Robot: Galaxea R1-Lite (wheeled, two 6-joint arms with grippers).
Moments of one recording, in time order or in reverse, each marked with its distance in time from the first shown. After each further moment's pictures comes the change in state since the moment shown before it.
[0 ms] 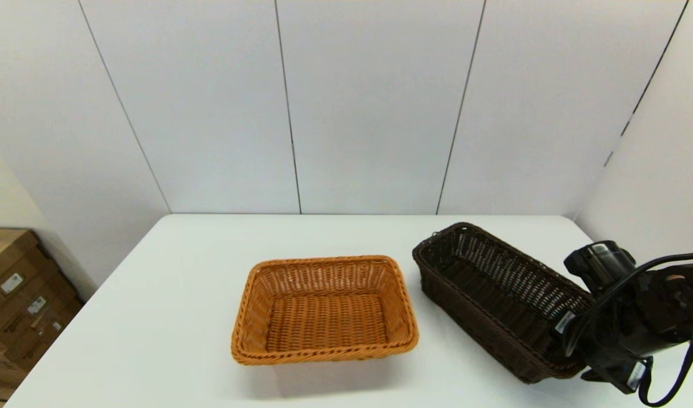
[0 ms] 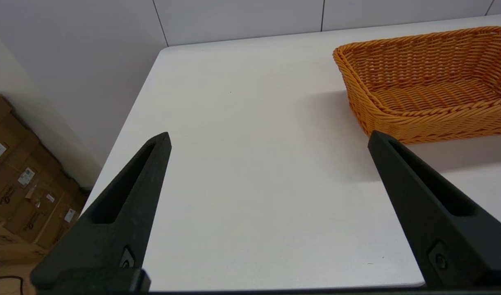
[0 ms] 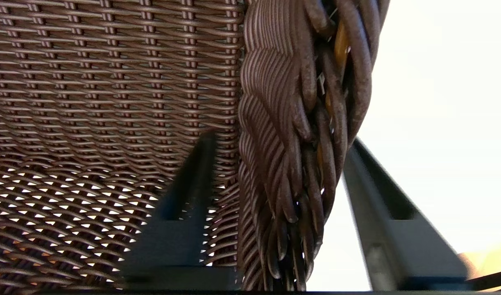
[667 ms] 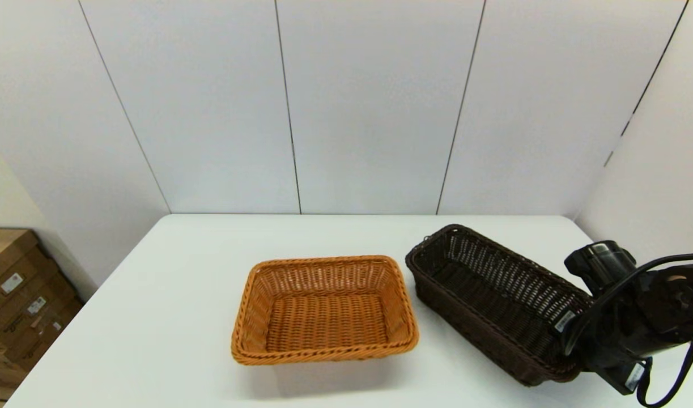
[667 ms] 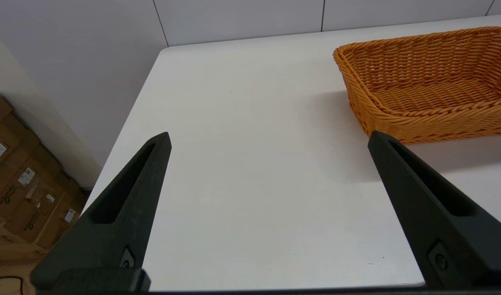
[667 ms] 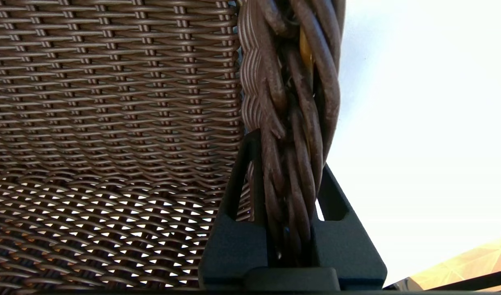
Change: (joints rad) left arm 0.000 0.000 0.000 0.000 0.000 0.001; right arm -0.001 -0.006 0.003 0.001 0.009 0.038
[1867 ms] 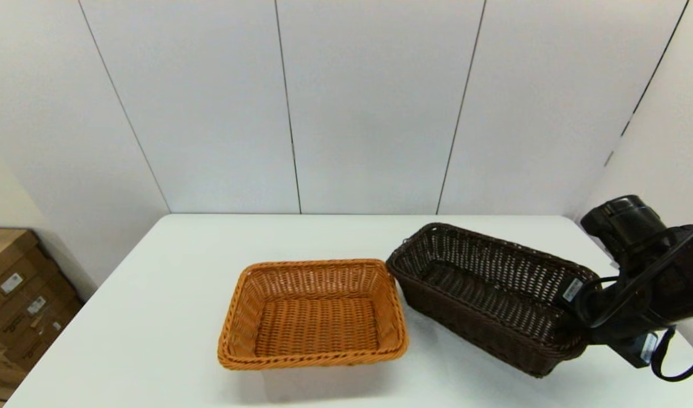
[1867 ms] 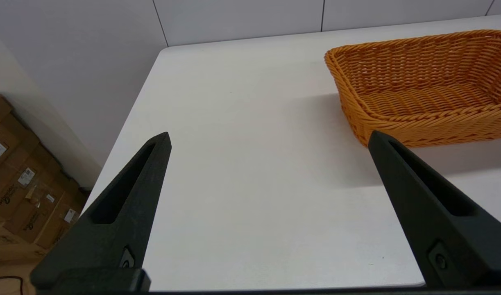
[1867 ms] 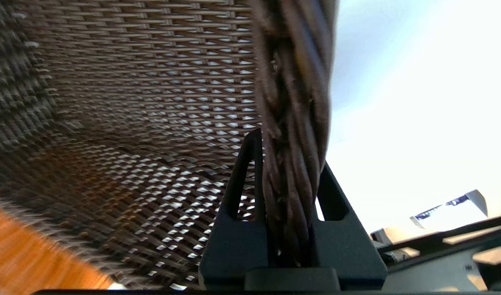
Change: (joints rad) left arm 0.000 0.000 0.000 -0.001 0.000 -0.001; right arm 0.058 -0.160 -0.206 0.302 0.104 -0.018
